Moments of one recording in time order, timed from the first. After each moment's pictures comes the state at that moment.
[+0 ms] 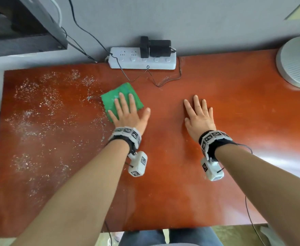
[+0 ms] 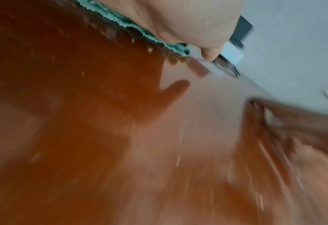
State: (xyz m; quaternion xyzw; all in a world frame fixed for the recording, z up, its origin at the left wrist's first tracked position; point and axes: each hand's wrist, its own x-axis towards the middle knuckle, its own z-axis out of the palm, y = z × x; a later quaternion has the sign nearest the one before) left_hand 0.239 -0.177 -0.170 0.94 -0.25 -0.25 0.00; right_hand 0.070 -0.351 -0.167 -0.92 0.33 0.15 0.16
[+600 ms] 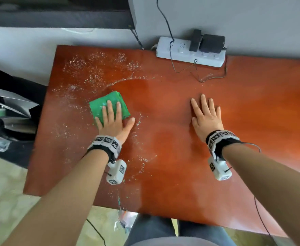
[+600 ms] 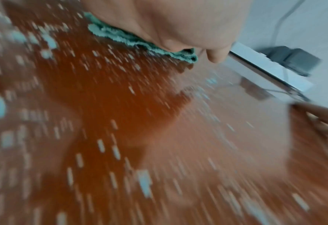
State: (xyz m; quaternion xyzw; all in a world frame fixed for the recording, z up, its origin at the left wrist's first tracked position) left_hand 0.282 0.011 -0.162 0.94 -0.18 -0.28 -0.02; right_hand 0.123 -0.274 -0.171 -0.95 0.24 0.17 0.12
